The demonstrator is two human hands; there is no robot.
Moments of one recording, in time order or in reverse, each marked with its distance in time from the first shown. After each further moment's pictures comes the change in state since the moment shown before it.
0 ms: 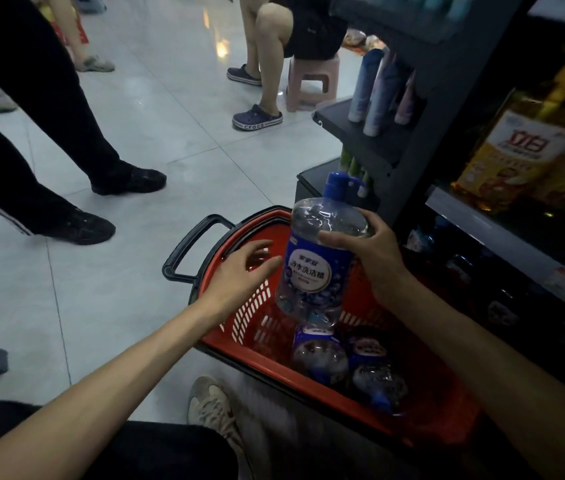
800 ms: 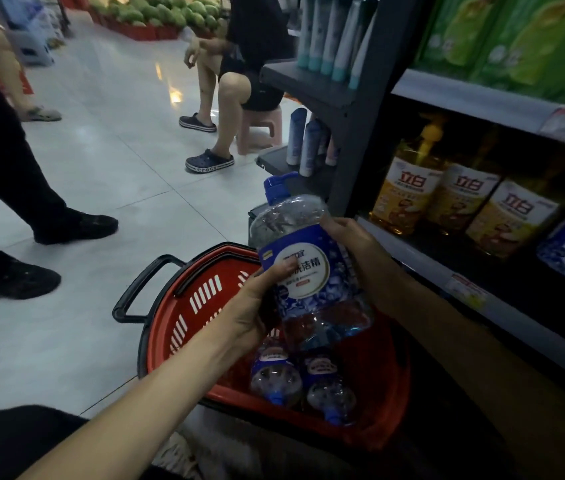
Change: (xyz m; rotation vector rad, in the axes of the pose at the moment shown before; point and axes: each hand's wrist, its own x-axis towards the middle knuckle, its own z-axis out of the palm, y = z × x) left_hand -0.030 0.115 0.070 -1.061 -0.382 -0.224; right_hand -0.055 -0.098 -0.057 -0.124 -0.058 0.075
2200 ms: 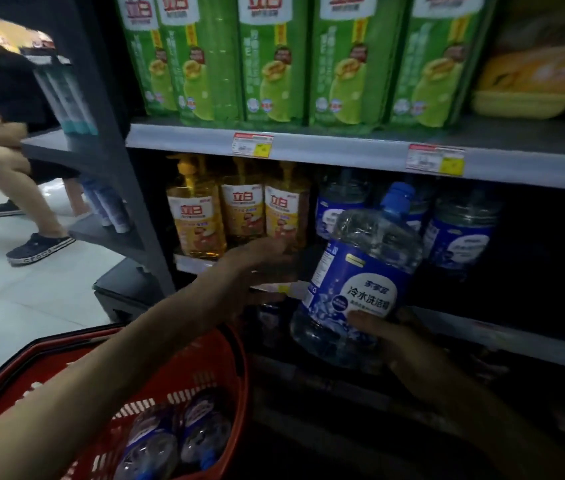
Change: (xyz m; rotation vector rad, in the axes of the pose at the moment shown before) left_hand 0.045 -0.050 0.265 0.726 -0.519 -0.073; right_hand -0.228 0.084 -0.239 0.411 0.483 -0.059
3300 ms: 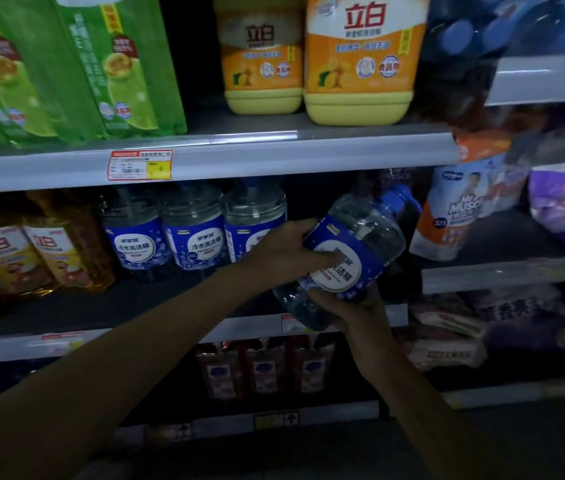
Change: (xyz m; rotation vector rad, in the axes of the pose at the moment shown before) left_hand 0.181 0.004 0.337 0.656 -0.367 0.363; right_hand -0.037 -0.018 -0.240 0.125 0.520 -0.370
